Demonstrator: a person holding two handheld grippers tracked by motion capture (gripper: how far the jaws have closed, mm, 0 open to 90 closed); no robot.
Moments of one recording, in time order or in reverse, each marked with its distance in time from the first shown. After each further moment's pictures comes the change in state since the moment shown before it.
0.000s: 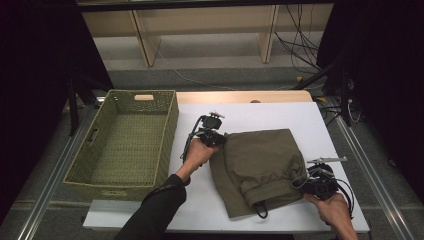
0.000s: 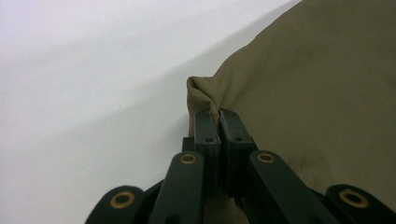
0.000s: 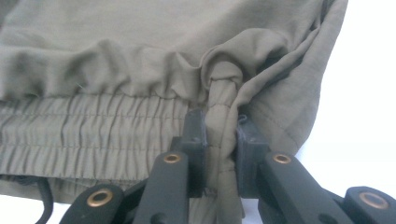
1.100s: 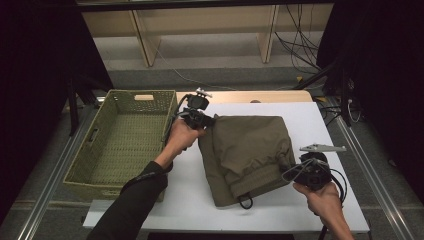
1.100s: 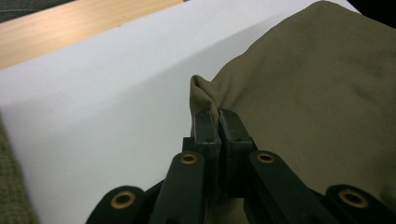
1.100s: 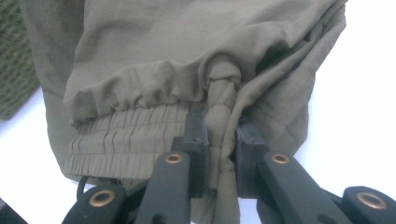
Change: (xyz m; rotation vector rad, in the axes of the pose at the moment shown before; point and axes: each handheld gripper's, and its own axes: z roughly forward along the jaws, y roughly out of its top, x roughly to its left) left arm 0.015 0.036 -0.087 -0.066 0.031 0.056; right arm 0.054 0.036 -0.038 -0.182 0.062 -0.077
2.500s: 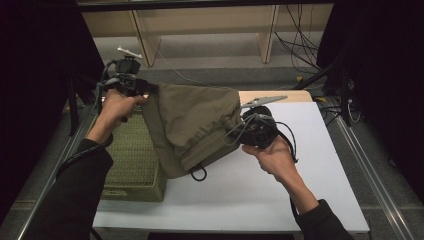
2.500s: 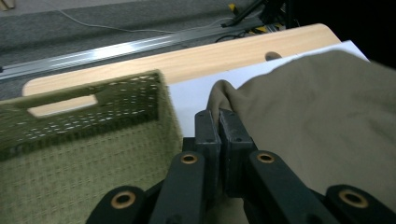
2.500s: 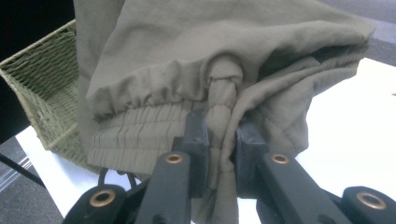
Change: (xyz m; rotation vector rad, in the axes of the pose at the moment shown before) left arm 0.119 0.020 -0.134 -0.110 0.125 -0.181; right arm 0.115 0.125 0.015 -0.049 0.153 -0.225
